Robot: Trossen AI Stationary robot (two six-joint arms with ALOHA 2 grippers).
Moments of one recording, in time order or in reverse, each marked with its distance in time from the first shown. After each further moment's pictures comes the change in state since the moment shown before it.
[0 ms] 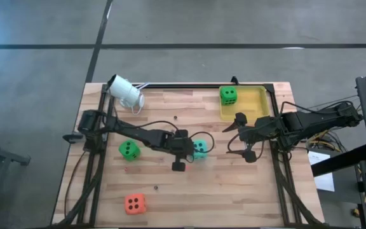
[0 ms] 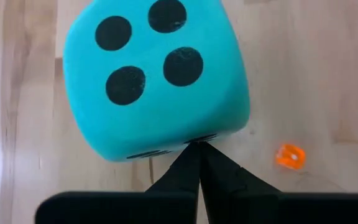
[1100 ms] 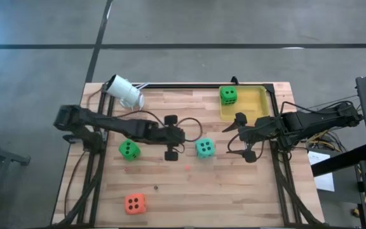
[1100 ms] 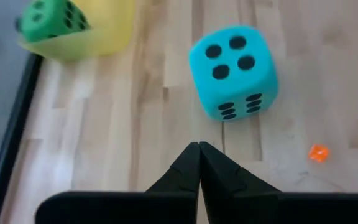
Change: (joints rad) left arm -0.008 -0.328 -0.034 -0.142 -0.200 0.024; right arm 0.000 0.000 0.000 0.002 0.000 0.000
